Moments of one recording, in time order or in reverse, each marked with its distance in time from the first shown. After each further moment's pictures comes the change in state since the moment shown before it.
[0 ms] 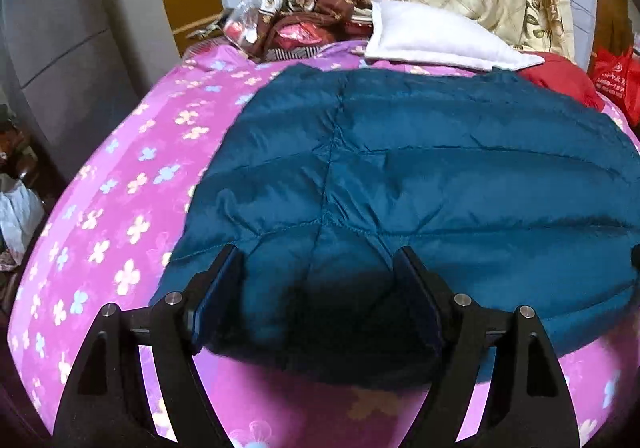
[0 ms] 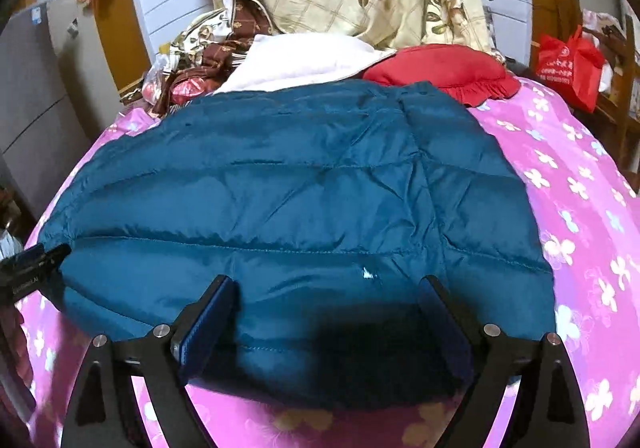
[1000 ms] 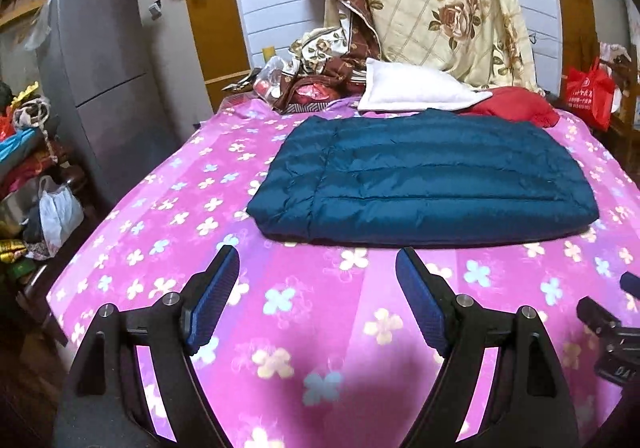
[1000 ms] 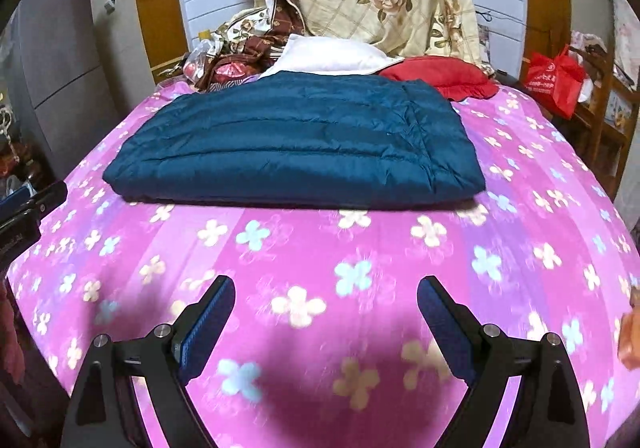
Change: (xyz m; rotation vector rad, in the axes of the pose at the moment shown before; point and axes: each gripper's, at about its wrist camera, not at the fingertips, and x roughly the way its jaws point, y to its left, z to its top) left arm -0.194 -0.005 -0.109 -0.002 -0.202 0.040; right arm -0.154 0.051 -0.129 -0.085 -0.011 -0.022
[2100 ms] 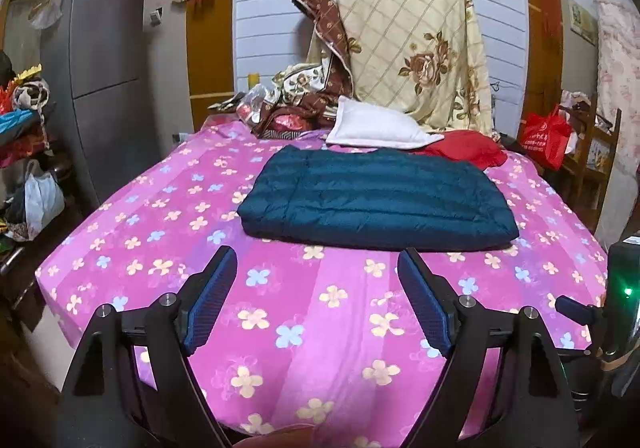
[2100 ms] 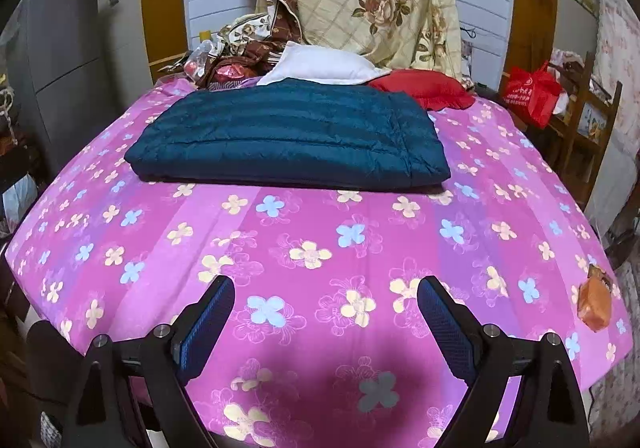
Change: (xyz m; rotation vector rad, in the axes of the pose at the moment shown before) left arm -0.118 0.020 -0.021 -0.087 -0.110 -0.157; right arm -0.074 0.033 -0.034 -0.040 -0.017 -0.086
